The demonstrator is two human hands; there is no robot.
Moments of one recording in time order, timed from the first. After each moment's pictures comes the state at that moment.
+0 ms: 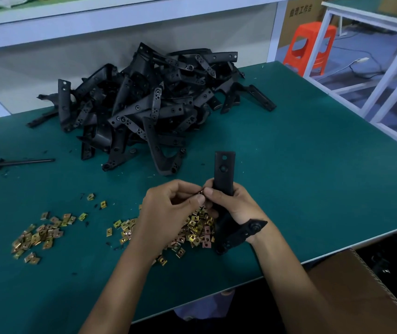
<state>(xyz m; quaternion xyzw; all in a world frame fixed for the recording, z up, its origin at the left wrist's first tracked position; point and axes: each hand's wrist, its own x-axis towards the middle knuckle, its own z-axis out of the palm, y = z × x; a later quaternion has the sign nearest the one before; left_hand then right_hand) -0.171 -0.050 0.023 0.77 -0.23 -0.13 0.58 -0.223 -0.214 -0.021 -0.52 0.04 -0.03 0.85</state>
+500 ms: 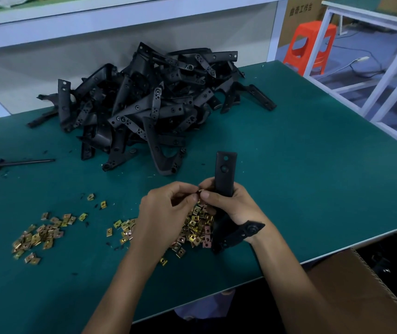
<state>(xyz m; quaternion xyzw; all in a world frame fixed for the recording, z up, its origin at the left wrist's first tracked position) -0.171 -0.048 0.022 0.84 -0.22 -0.06 0.49 -0.222 -0.212 -0.021 -0.54 0.07 -0.05 0.84</state>
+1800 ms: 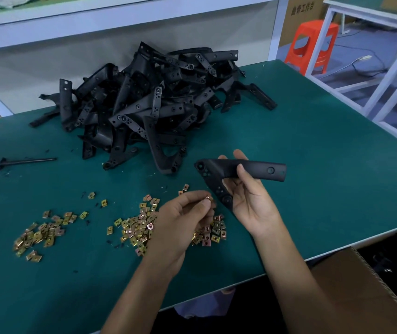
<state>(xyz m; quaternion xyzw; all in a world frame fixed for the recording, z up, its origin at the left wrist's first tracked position) -0.202 -0.068 0.012 0.62 -0.04 -0.26 0.74 -0.219 -0.230 -0.020 -0.26 0.10 -0.14 0.95</state>
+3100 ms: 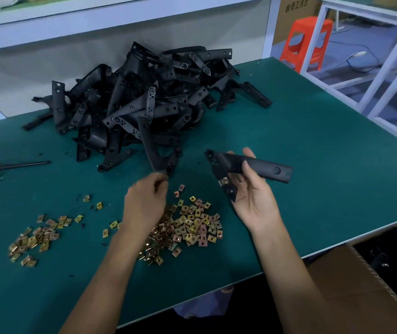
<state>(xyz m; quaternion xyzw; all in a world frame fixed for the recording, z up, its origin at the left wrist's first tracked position) -0.121 -0.045 -0.003 0.92 -0.20 0.00 0.33 -0.216 -0.242 -0.029 -0.19 0.12 -0.21 0.95</state>
